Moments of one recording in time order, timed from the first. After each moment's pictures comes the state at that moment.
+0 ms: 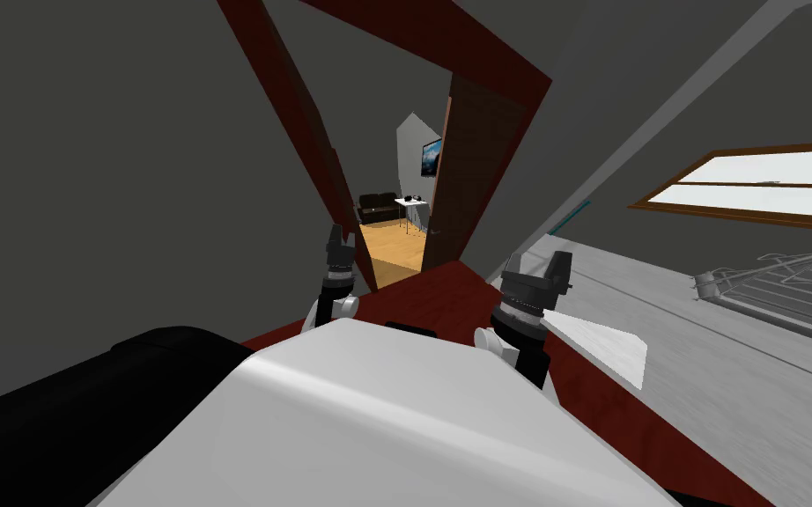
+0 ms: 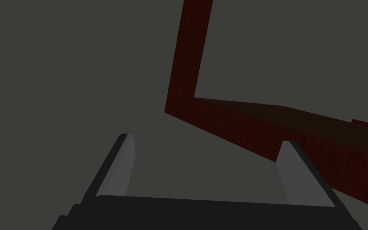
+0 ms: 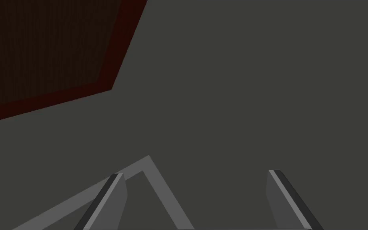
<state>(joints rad) 0.53 0.01 -0.02 -2.31 -0.06 -0.60 0.01</state>
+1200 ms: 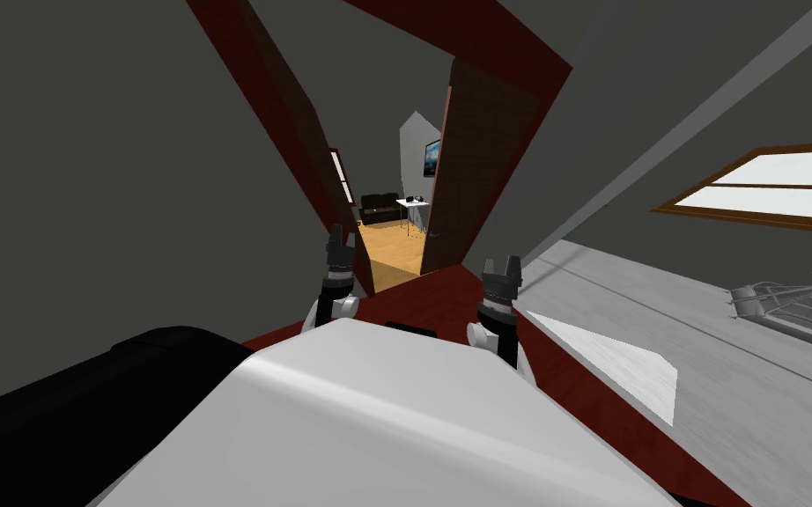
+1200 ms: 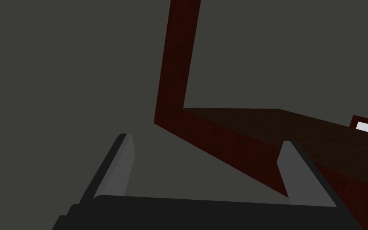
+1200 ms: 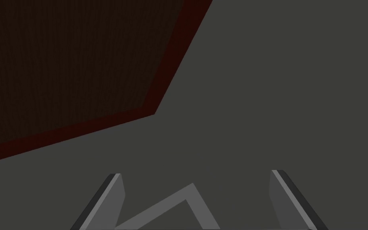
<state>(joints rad) 0.43 -0.04 -0.01 -2.08 -0.01 -0.64 -0.03</state>
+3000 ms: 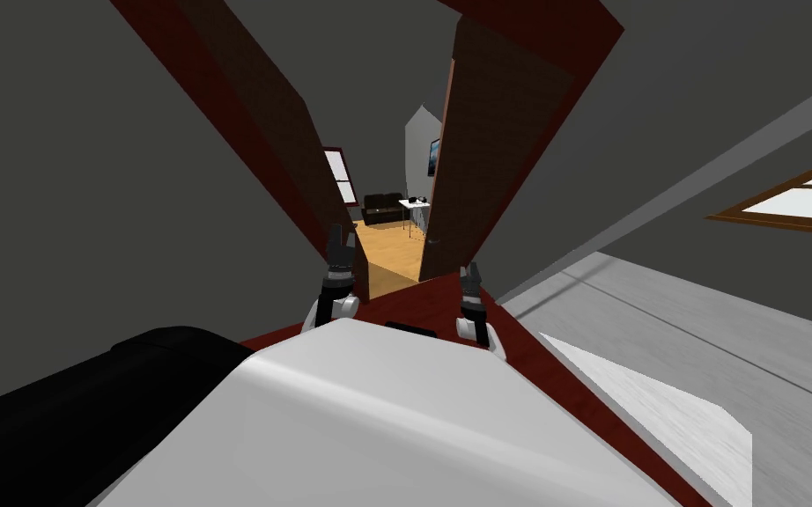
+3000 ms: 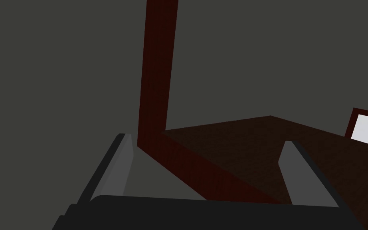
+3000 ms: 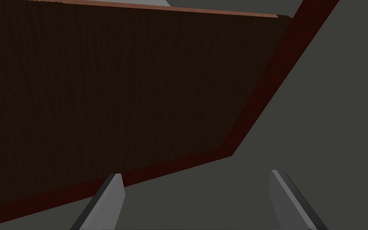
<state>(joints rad) 0.25 -0.09 0.02 -1.65 0.08 -0.70 -0.09</state>
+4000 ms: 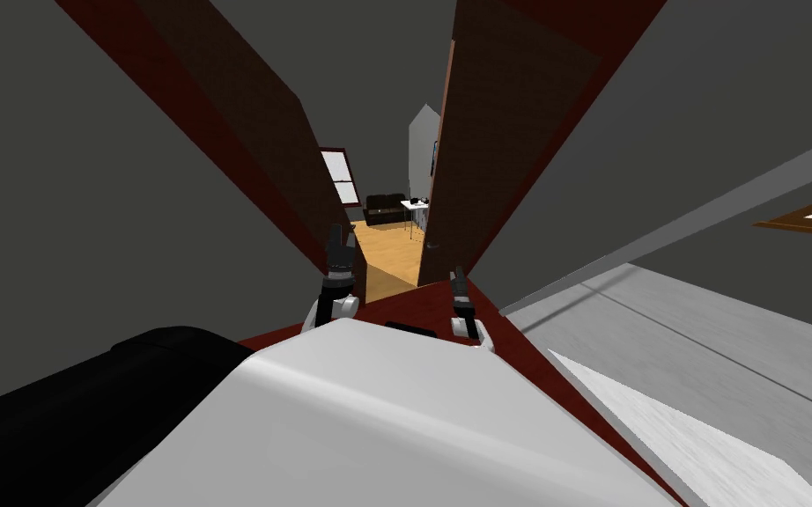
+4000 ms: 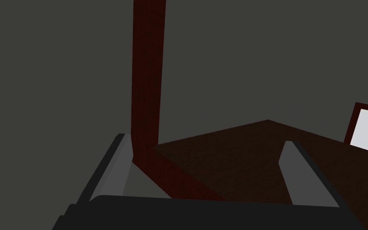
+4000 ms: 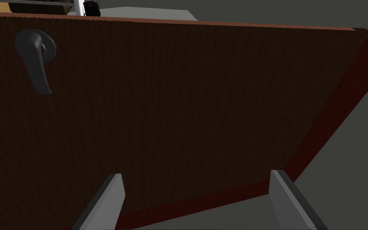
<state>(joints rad) 0.13 -0.10 0.04 -1.37 0.14 -0.73 -0.15</state>
